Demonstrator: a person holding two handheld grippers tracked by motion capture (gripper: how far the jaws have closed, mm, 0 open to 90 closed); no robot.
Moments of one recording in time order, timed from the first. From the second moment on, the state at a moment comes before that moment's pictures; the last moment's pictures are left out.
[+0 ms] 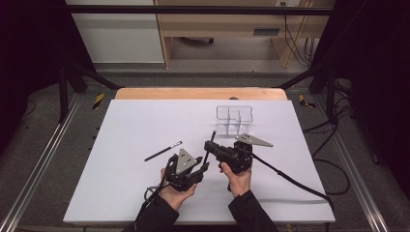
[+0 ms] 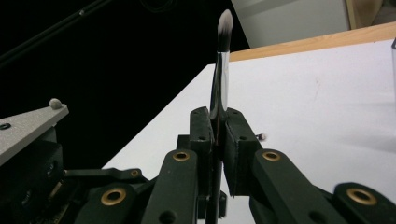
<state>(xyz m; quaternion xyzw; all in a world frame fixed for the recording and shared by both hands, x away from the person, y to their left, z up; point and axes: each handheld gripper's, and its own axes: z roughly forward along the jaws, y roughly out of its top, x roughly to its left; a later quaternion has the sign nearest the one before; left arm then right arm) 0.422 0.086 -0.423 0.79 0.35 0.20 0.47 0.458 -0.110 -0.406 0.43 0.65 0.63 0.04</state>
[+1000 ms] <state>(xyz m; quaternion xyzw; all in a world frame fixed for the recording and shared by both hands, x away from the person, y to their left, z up) 0.424 0.154 -0.417 0.80 0.32 0.21 0.45 0.456 -0.129 -0.389 0.40 0.66 0.62 0.11</state>
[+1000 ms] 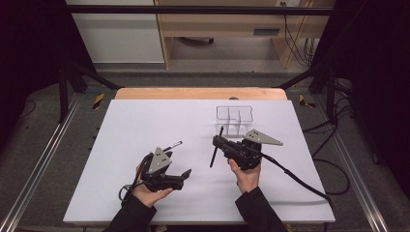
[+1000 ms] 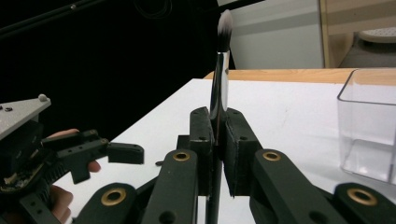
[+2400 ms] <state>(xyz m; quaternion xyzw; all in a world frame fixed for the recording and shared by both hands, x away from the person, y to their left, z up) 0.440 0.214 -0.417 0.80 0.35 0.23 0.43 0.504 -0.171 -0.356 0.43 0.64 0.59 0.23</state>
